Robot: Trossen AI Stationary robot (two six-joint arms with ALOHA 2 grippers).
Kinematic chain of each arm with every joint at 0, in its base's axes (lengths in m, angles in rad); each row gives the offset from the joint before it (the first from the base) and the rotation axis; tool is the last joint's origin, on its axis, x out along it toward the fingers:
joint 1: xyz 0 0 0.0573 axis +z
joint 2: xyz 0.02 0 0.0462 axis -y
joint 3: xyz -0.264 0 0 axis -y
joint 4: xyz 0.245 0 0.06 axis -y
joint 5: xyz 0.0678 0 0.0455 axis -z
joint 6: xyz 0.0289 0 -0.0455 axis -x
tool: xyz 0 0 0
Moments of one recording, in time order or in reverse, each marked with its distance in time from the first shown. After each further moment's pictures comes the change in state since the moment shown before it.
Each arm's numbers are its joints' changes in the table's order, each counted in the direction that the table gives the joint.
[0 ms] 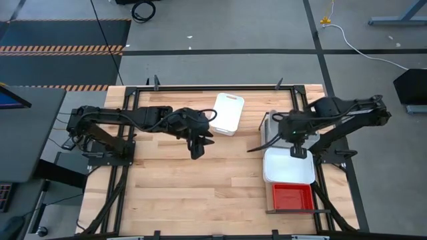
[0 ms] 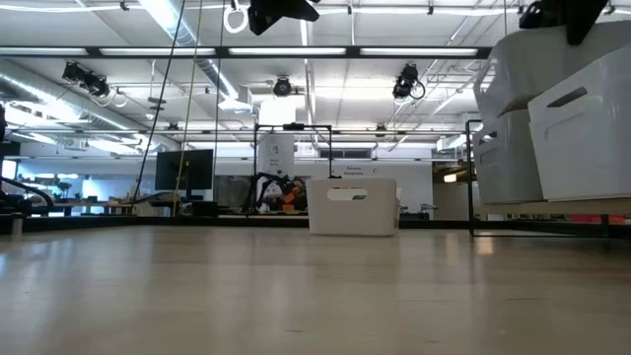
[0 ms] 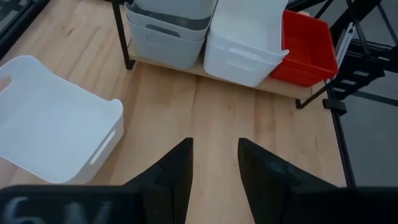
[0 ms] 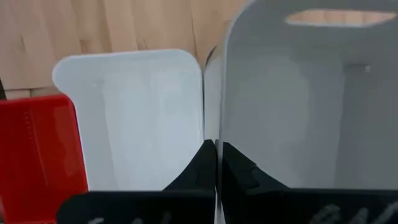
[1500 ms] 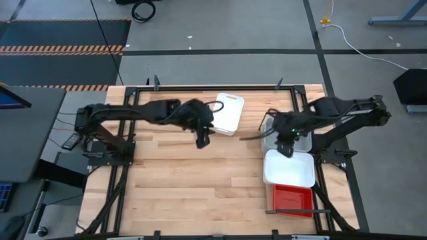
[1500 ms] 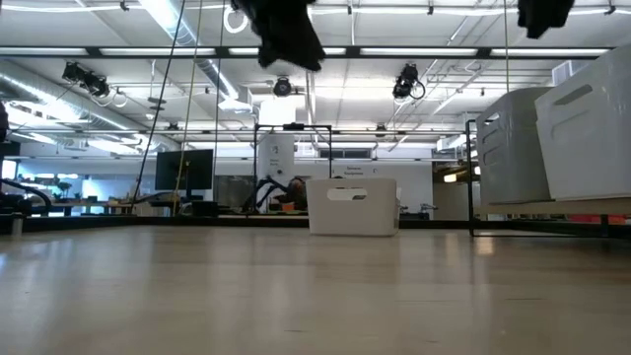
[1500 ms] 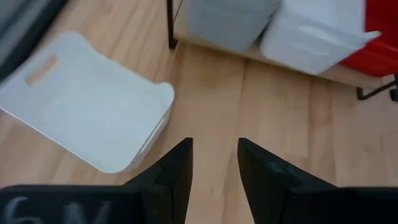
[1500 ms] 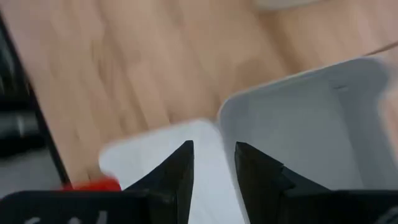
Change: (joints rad) left arm 0.122 -0.082 -0.001 -0.022 0.006 -0.086; right arm -0.008 0.000 0.003 0.190 0.024 -0.316
